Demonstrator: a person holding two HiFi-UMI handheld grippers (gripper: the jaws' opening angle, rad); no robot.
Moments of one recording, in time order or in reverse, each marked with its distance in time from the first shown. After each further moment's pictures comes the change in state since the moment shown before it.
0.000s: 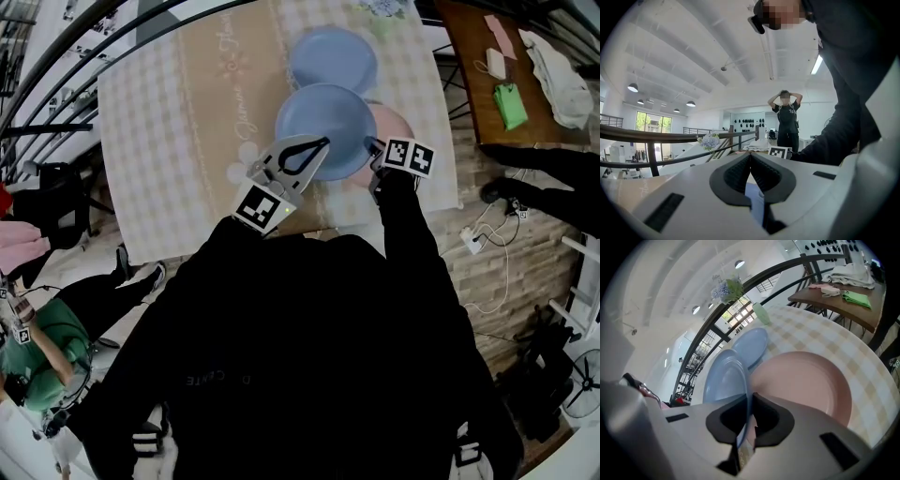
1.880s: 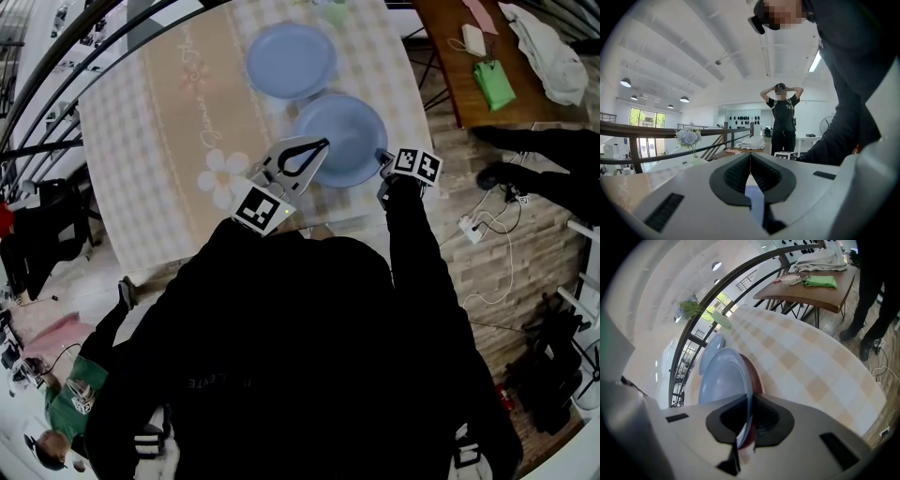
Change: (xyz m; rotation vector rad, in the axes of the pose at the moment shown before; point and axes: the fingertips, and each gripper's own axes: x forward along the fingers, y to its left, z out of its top) left arm 0.091 -0.060 -0.013 0.000 0.040 -0.060; right arm -0.043 -0.154 -0.017 0.180 0.029 -0.078
